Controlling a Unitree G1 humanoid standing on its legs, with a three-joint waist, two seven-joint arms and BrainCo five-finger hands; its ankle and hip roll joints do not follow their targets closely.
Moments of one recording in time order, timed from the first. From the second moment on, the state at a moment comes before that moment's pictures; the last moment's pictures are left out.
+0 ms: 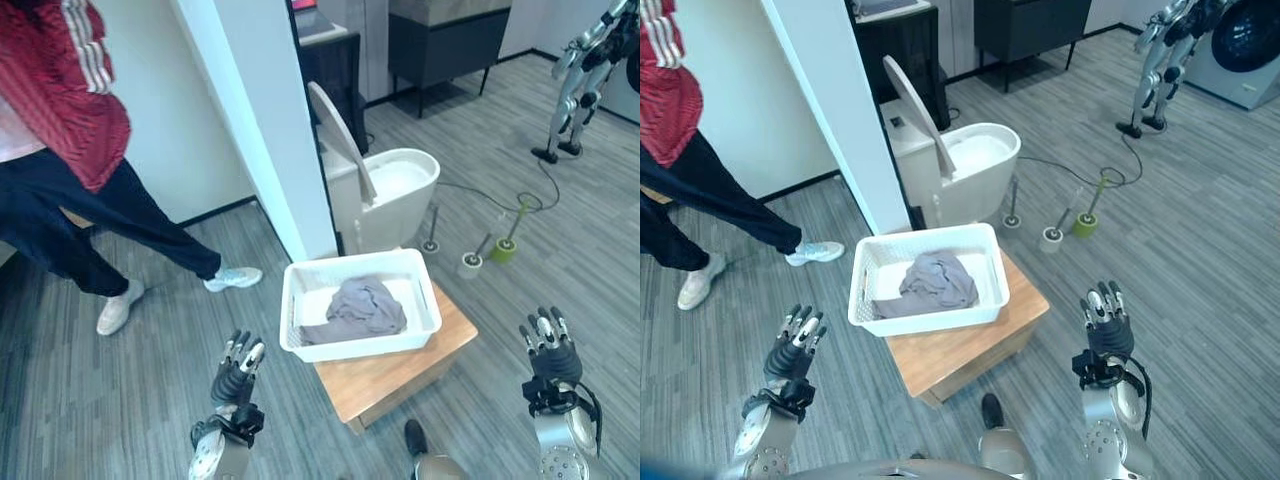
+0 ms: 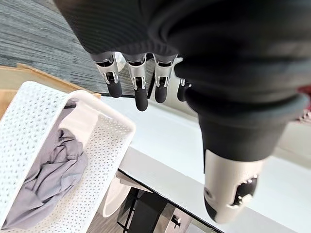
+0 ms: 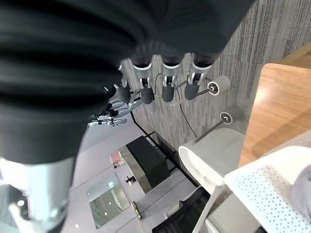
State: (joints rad) left arm 0.24 0.16 0.01 0.08 -0.69 -0.10 0.01; right arm 0.22 -0.18 -0.20 0.02 0.75 -0.11 -0.08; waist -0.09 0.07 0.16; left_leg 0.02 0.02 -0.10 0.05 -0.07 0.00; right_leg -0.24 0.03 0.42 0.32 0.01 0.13
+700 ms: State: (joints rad) left arm 0.21 0.20 0.06 0.08 -0.71 -0.13 -0.01; right arm 0.24 -0.24 -0.27 -0.08 0.75 -0.11 -0.04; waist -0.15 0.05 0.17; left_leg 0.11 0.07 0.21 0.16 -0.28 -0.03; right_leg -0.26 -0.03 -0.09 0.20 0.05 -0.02
